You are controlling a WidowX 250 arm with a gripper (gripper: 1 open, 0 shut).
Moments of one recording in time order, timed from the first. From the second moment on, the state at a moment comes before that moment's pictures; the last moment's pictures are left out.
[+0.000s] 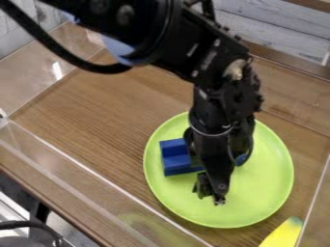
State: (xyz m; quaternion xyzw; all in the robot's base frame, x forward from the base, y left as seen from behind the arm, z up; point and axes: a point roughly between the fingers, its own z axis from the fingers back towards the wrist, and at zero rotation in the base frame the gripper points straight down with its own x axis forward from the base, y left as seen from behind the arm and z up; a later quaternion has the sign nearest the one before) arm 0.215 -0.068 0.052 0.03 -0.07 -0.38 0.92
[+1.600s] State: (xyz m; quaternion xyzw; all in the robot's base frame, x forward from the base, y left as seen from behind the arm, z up) arm 0.217 -0.079 0.118 0.06 -0.05 -0.36 0.93
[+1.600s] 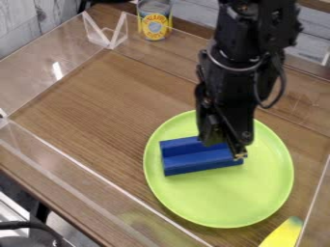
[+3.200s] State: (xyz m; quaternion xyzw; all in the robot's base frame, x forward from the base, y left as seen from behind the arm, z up) arm 0.229 -0.119 0.104 -0.01 -0.12 -0.34 0.93
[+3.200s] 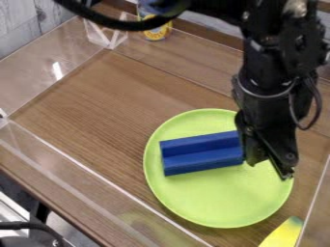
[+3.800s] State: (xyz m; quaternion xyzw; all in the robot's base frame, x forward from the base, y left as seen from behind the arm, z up) arm 0.223 -0.127 0.111 -0.04 -0.13 -0.34 0.93
